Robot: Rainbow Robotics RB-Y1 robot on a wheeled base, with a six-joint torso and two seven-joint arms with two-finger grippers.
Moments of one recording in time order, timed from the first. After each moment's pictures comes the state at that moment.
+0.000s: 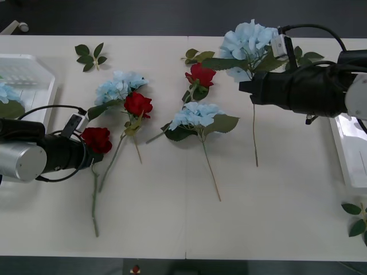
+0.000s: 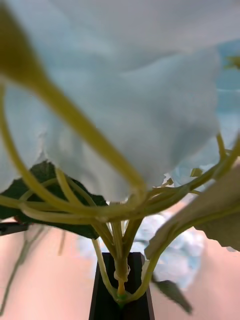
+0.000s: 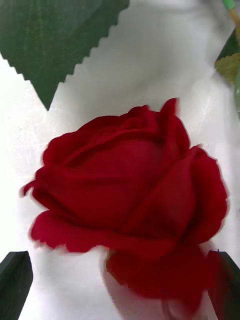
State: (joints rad) right arm -0.43 -0.79 0.26 -1.78 -1.38 0.79 1.60; left arm -0.20 0.71 -0.24 -1.62 0.75 0.93 -1.72
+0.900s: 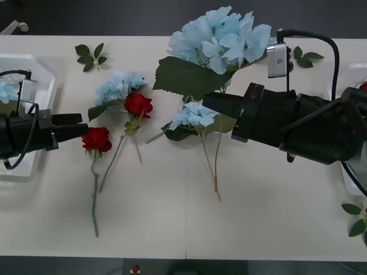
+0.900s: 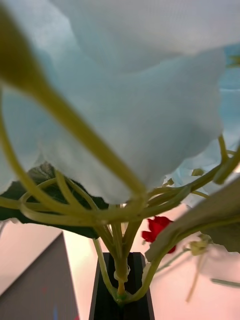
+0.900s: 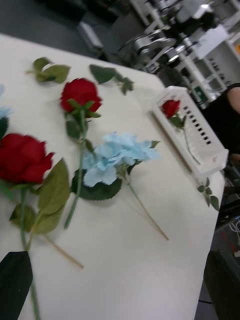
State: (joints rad) right arm -0.15 -0.63 0.19 -2.16 -1.71 0.72 2.01; left arm -0.16 0.79 0.03 -1.47 2.08 1.17 -2.50
